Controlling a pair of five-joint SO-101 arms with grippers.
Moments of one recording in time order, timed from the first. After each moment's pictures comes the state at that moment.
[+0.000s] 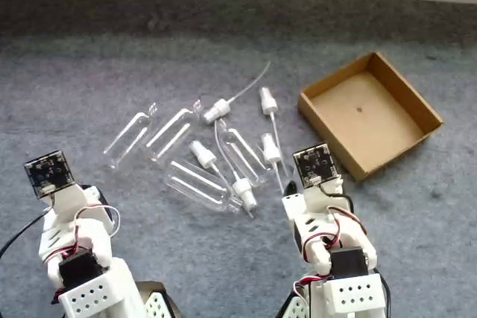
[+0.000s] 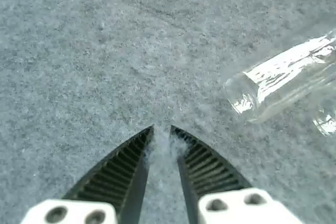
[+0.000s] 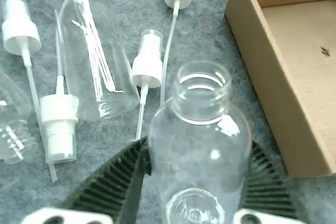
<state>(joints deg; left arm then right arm) -33.5 -104.0 96.0 57.9 4.3 -12.5 -91.3 89.0 51.0 14.0</state>
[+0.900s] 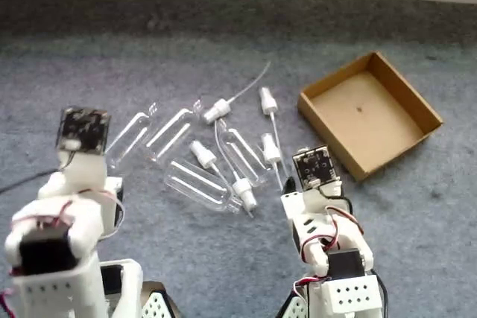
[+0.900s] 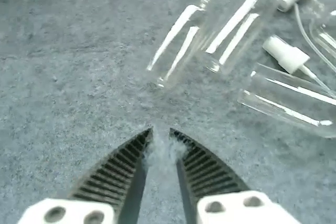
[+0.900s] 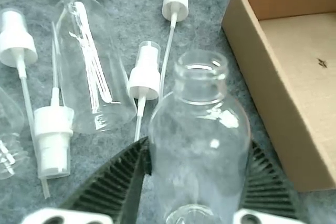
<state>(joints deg) -15.1 -70.5 44.1 89.8 -10.7 -12.5 -91.8 93.7 45.5 13.8</state>
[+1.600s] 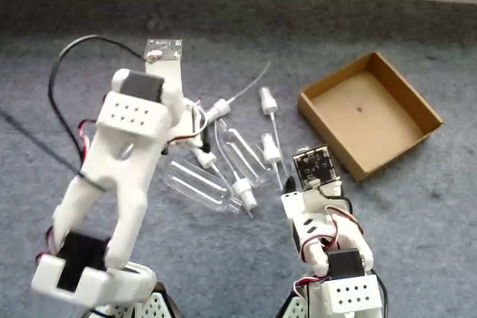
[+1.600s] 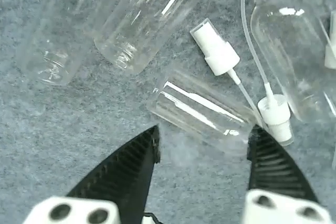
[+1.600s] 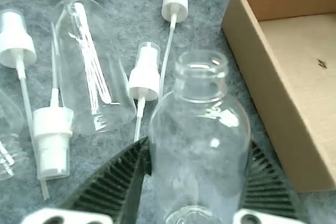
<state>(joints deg) 8.9 -7.4 7.2 92.4 23.6 -12.5 -91.8 93.8 45.1 13.8</state>
